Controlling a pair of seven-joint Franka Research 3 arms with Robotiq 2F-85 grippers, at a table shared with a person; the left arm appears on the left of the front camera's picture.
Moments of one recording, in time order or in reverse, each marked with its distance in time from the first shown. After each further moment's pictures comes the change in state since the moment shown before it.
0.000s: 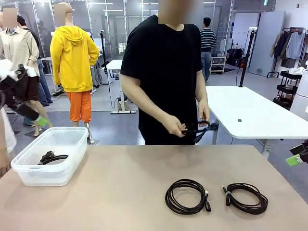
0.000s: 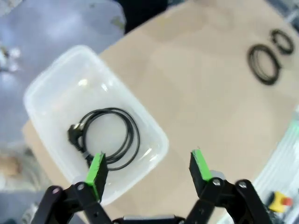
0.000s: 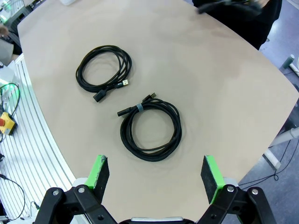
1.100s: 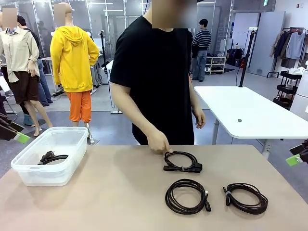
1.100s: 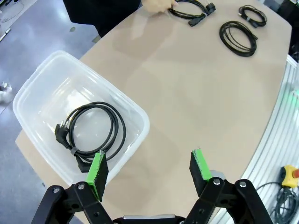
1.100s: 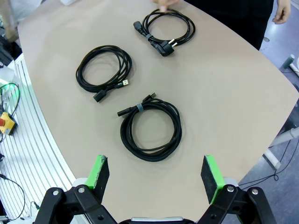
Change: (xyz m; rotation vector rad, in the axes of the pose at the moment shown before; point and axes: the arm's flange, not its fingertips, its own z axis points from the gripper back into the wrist) left arm -0.067 -0.016 0.017 -0.058 -0.076 -0.137; right arm 0.000 0.000 0.000 0.000 0.000 0.000
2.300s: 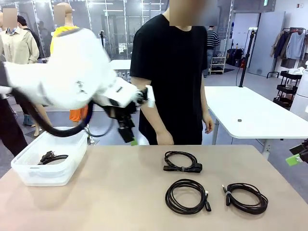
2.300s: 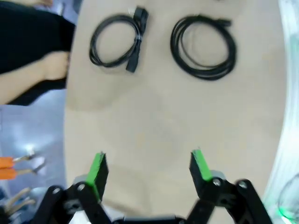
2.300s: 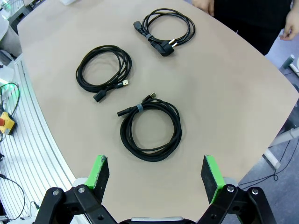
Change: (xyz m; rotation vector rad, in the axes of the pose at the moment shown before) left arm 0.260 -0.194 -0.222 -0.044 0.284 -0.616; right arm 0.001 0.000 0.000 -0.001 0.001 0.002
